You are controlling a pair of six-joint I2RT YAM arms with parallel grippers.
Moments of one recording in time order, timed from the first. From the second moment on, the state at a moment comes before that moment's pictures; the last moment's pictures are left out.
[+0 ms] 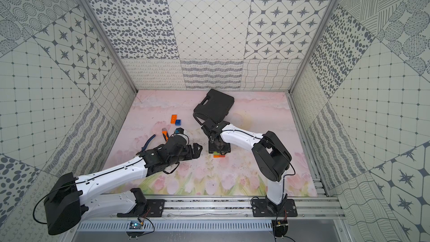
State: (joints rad) left arm -0.86 1.15 0.66 -0.28 -0.15 -0.84; right arm 0.81 1.86 1.33 -0.92 0.09 0.74
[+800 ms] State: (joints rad) left arm -0.86 1.12 0.64 -0.28 -0.14 -0.85; right arm 0.80 1.85 1.33 -0.91 0.10 0.74
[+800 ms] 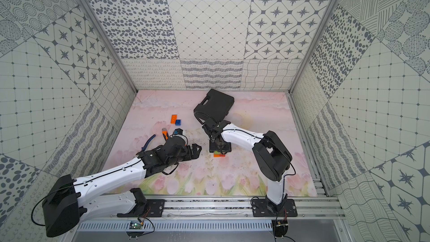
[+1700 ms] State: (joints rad) left arm -0.86 1.09 0.61 -0.28 -0.14 -0.86; right arm 0.83 1.86 1.32 -0.90 0.14 0.83
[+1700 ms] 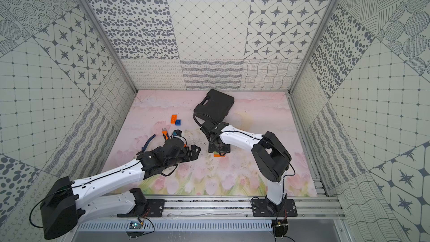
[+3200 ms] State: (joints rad) left arm -0.86 1.12 0.61 -0.28 -0.14 -0.86; right arm 0.80 1.84 1.30 -0.86 0.09 0.77
